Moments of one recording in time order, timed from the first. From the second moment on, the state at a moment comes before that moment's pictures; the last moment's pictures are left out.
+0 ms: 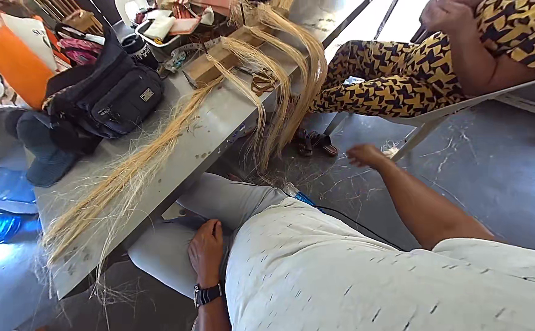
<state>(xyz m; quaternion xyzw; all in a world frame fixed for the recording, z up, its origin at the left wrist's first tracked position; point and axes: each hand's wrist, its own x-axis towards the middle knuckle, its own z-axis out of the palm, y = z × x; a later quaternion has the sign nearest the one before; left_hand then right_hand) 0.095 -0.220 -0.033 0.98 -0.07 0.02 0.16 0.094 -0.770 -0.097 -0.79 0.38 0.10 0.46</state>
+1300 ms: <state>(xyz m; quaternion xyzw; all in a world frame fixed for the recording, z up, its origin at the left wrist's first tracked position) 0.147 -0.225 -0.043 0.97 -0.09 -0.09 0.18 0.228 -0.570 0.079 -0.96 -0.04 -0.11 0.25</state>
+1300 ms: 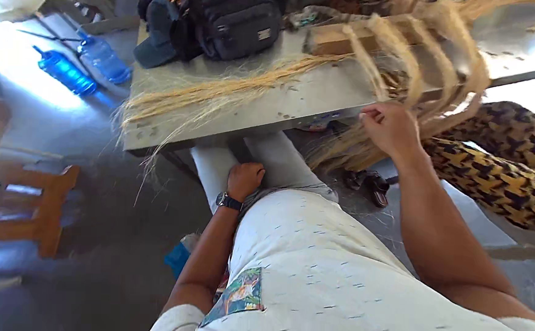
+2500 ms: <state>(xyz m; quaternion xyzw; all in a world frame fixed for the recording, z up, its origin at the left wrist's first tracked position) 0.044 0.000 -0.004 0.49 0.22 0.40 0.75 0.291 -0.348 0.082 -0.89 -0.35 -0.08 0.29</state>
